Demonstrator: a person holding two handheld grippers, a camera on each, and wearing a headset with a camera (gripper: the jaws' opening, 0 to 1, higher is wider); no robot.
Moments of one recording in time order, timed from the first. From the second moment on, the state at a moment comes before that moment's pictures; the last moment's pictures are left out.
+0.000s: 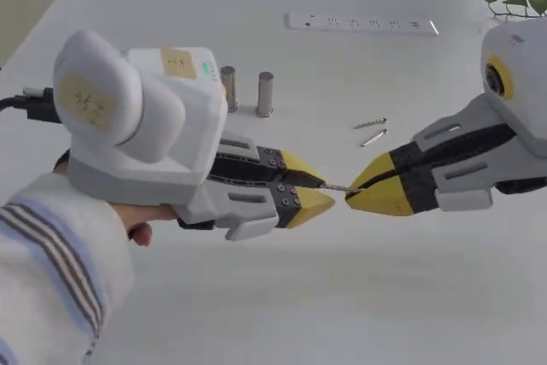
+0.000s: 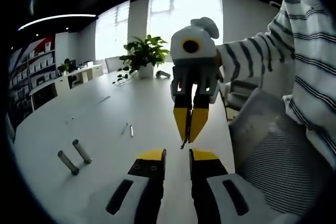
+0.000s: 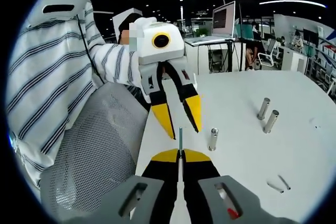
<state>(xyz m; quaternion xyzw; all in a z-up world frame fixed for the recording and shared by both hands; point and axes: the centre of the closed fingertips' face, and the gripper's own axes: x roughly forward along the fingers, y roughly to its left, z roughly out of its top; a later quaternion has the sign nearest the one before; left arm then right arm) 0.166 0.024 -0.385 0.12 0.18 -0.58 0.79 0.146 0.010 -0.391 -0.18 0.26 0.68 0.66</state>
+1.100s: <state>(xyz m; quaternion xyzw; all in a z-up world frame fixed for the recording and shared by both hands) 0.213 0.053 -0.431 0.14 0.23 -0.56 0.79 0.197 0.022 -0.445 -0.26 0.31 0.62 0.67</state>
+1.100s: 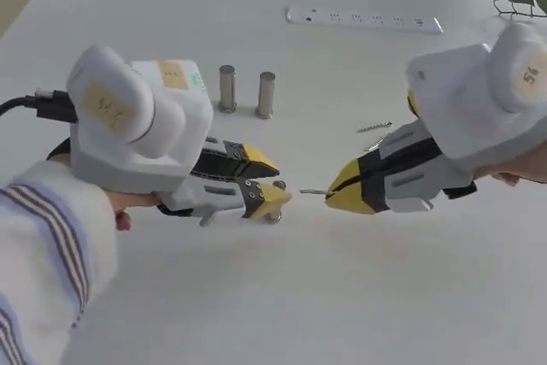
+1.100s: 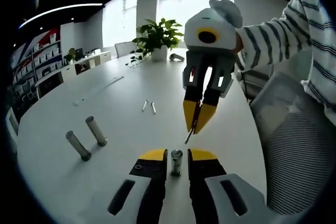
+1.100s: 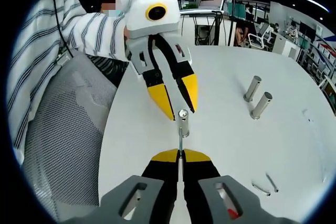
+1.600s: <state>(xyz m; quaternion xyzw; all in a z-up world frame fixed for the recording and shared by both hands) 0.213 0.056 -0.437 0.14 0.24 -0.56 0.78 0.200 0.035 -0.448 -0.25 0.31 0.62 0.68</state>
